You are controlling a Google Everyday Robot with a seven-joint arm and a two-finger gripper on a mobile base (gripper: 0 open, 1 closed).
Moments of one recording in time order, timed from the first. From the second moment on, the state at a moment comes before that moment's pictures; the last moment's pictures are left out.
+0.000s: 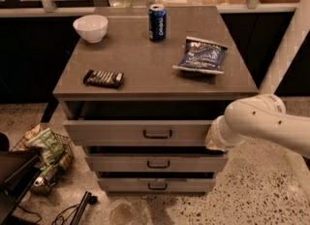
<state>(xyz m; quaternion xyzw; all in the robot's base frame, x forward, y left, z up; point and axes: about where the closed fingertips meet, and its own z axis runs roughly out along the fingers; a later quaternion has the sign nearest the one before) 0.528 -0.201 0.612 -0.71 0.68 -0.07 0.16</state>
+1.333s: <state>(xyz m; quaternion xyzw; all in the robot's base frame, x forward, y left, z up) 0.546 -0.181 0.602 -0.74 0.65 -0.05 0.16</state>
